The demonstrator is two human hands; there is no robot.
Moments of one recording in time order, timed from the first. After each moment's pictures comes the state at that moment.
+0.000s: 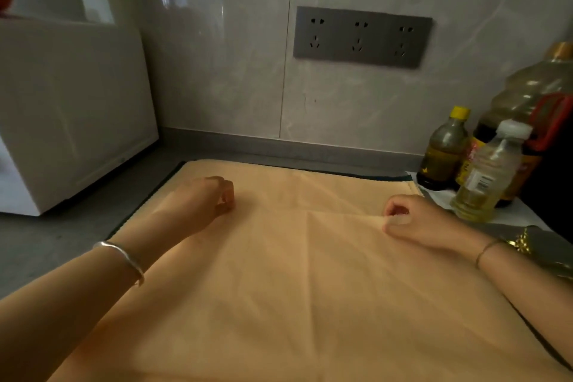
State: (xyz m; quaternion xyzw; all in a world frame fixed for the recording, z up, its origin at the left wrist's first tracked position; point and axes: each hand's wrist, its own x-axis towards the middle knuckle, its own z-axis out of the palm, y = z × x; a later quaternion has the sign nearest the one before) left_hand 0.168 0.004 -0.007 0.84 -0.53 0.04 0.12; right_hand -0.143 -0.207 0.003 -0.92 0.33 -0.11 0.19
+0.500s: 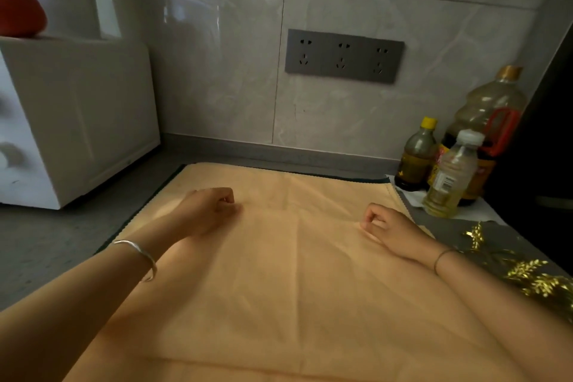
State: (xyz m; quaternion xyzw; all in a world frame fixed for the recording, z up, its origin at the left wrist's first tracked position) left_hand 0.140 0.023 -0.005 0.82 -0.54 -0.07 0.19; right_hand -0.157 -0.182 -0.016 -0.90 0.35 -0.13 0.21
